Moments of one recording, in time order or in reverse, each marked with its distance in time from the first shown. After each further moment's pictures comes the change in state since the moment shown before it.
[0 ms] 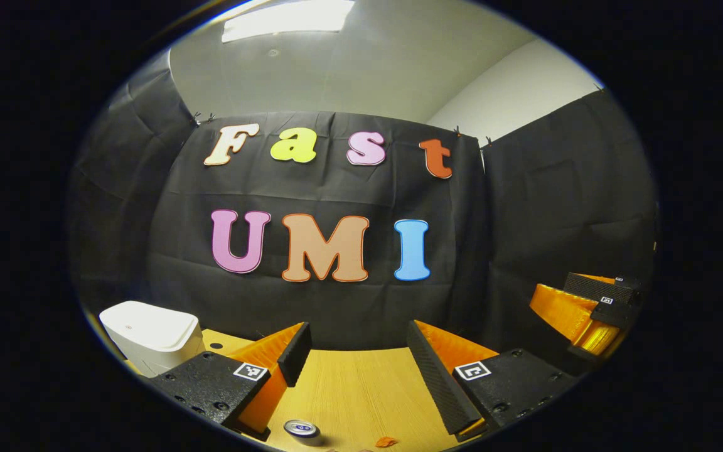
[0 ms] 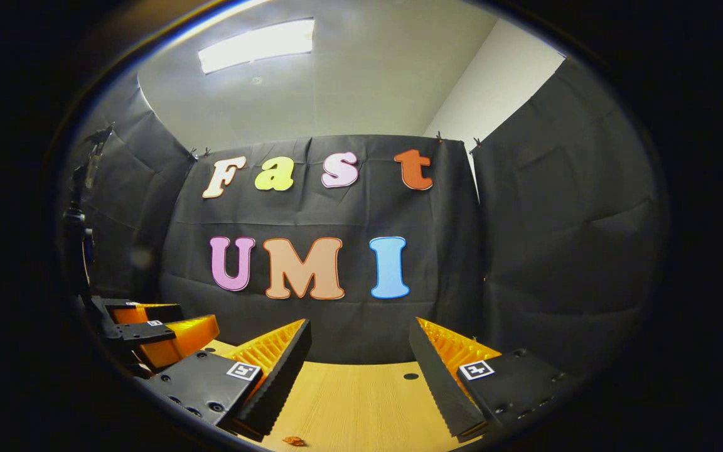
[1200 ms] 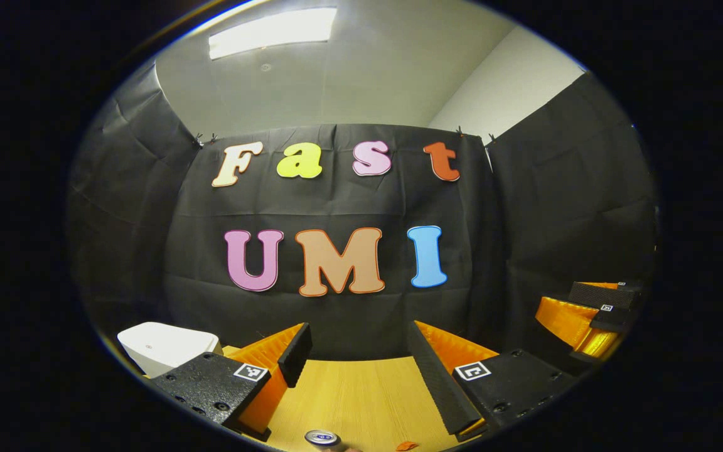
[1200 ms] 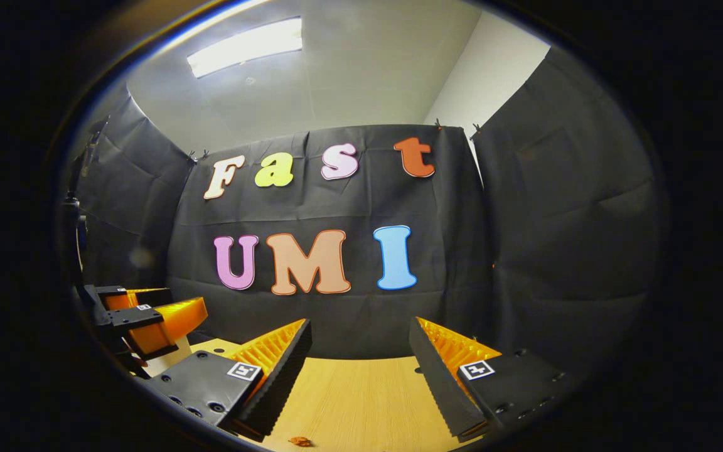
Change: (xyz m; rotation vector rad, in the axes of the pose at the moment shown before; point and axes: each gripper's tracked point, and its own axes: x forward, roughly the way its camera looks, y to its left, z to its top) left arm 0.002 0.015 0.010 0.077 -0.040 0.081; right arm 0.014 -0.002 -0.016 0.047 0.044 0.039
